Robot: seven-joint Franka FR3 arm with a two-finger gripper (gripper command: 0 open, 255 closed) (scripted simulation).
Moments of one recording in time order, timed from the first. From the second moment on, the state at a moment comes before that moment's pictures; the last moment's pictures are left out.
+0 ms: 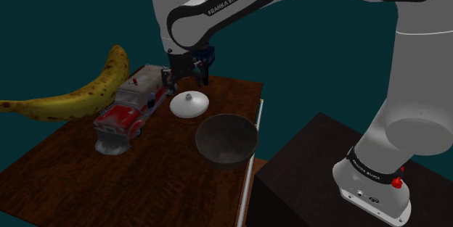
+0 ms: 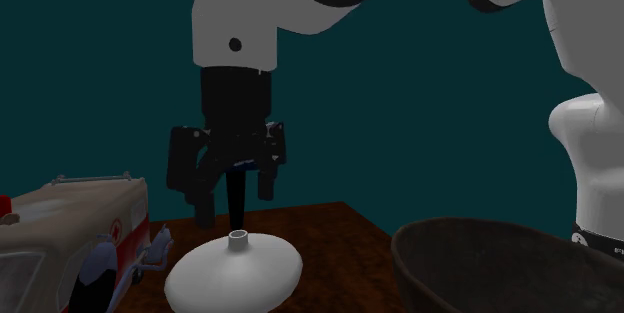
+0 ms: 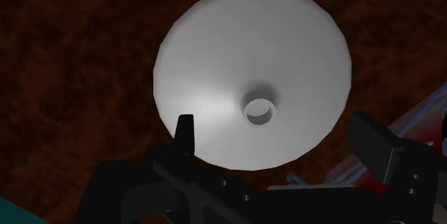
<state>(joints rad) 0.14 0.36 0.40 -1.74 -0.21 2.06 0.87</state>
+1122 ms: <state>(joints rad) 0.14 0.38 0.39 -1.77 -0.22 2.12 0.88</state>
